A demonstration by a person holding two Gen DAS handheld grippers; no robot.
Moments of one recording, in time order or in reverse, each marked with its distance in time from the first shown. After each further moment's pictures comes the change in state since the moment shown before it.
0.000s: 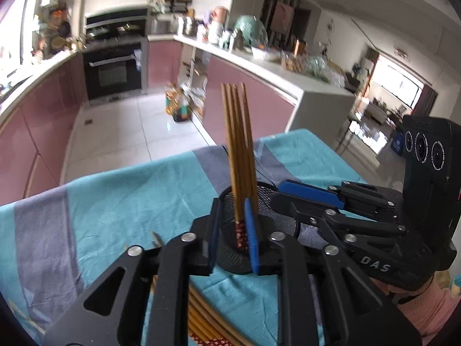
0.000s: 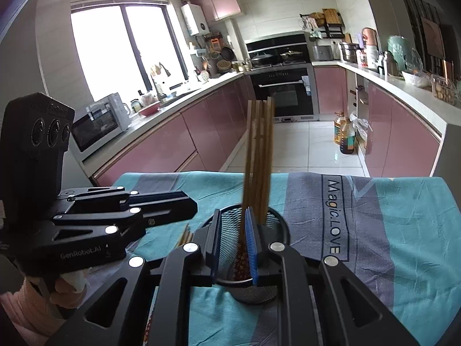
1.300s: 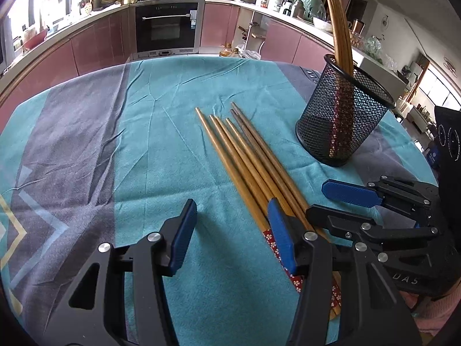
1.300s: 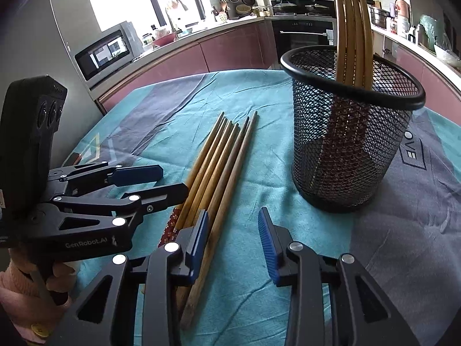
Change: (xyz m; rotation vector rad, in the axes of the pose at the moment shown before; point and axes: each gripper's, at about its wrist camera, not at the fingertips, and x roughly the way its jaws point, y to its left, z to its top) left arm 0.017 0.064 -0.138 -0.168 0.175 0.192; right arm 0.070 0.057 -0.098 -0.074 0.294 0.020
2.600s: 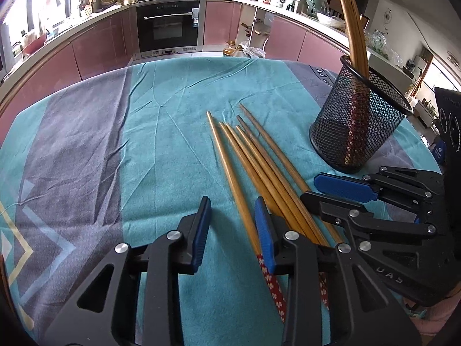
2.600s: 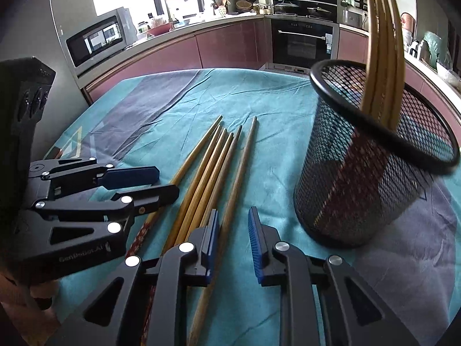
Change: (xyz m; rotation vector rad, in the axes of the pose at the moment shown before) left arm 0.013 0.008 0.014 0.014 0.020 0.033; right arm 0.030 0.016 0.024 -0.060 0.026 -0.093
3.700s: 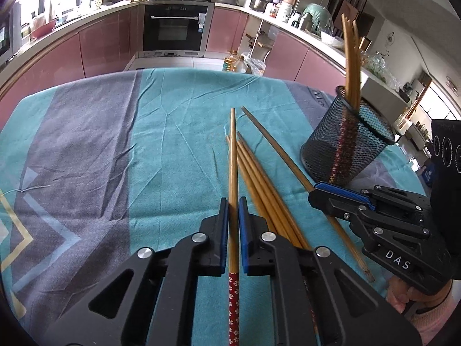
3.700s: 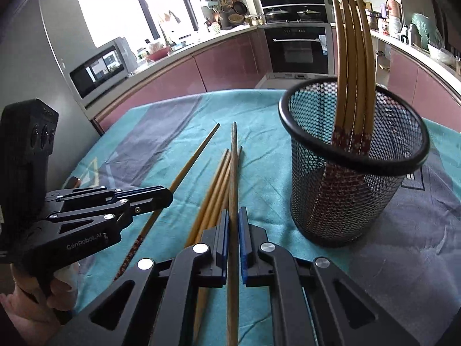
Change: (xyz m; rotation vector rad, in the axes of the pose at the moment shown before) left arm -0.029 0.014 -0.004 -0.088 -0.054 -0.060; right arm -0.032 -0.014 0.001 0.112 -0.083 0.096
